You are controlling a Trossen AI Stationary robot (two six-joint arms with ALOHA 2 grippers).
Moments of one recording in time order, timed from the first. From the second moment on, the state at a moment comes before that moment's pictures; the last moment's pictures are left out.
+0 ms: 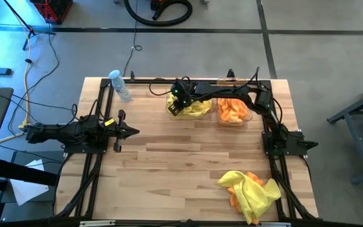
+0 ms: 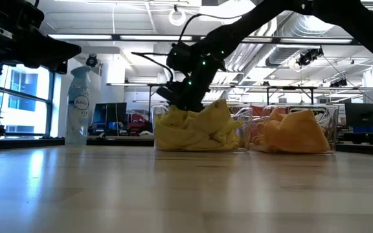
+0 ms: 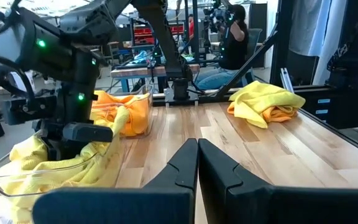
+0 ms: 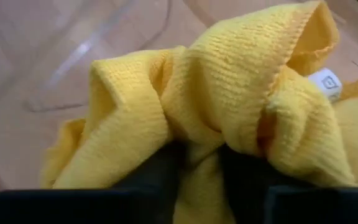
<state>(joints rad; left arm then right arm) 0.01 0.01 0.01 0.02 0.01 0.08 -0.36 2.19 1.70 -0.51 0.00 0.36</state>
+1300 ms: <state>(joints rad) 0.01 0.01 0.01 0.02 0.01 0.08 -0.06 1.93 1.86 -1.24 0.33 0.54</state>
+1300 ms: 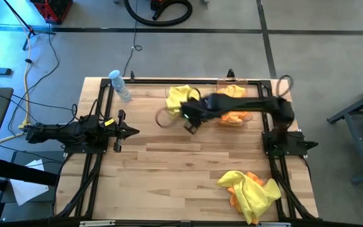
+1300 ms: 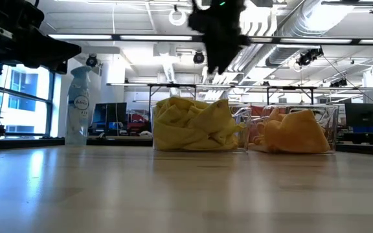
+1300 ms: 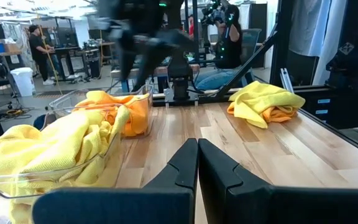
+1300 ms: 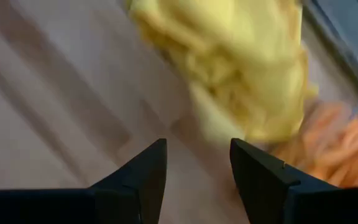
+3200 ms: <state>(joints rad) 0.01 0.01 0.01 0.02 0.01 0.08 0.92 1.75 1.11 -0.83 -0.14 2.18</state>
